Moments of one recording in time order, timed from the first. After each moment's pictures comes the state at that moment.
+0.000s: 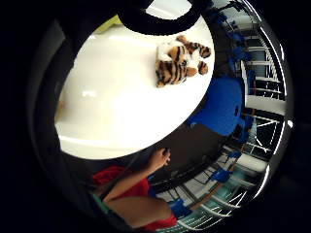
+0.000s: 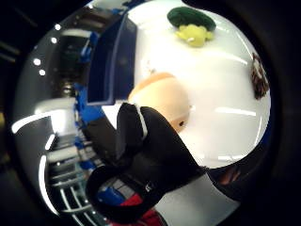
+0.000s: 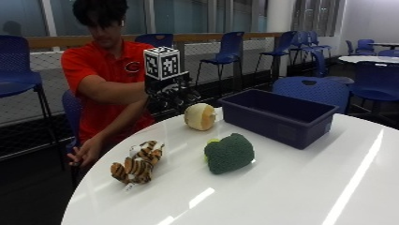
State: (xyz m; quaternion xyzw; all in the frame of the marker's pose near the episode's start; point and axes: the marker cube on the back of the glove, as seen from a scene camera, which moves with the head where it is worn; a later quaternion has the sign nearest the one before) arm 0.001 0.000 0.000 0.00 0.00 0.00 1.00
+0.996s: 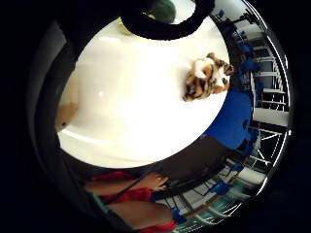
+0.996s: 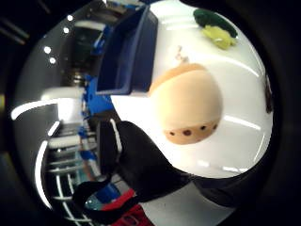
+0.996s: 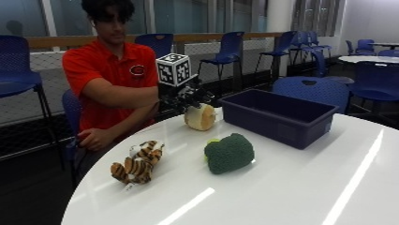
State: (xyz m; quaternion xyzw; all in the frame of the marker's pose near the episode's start) arm -0.050 -0.002 0.027 0.01 -0.04 -0.08 1.00
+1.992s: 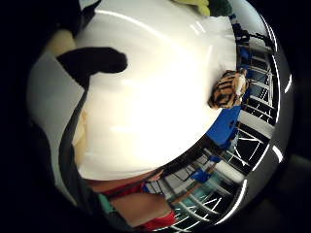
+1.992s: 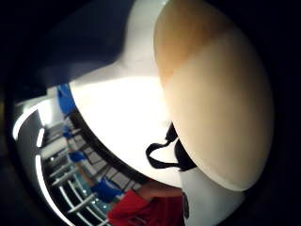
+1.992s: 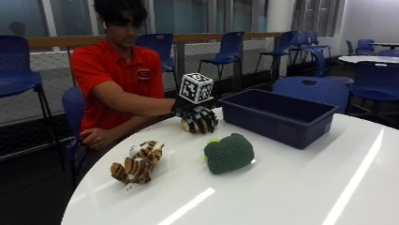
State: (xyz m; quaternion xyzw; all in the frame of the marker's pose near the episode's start) arm -0.102 -0.023 0.107 -0.08 0.08 -0.06 0.99
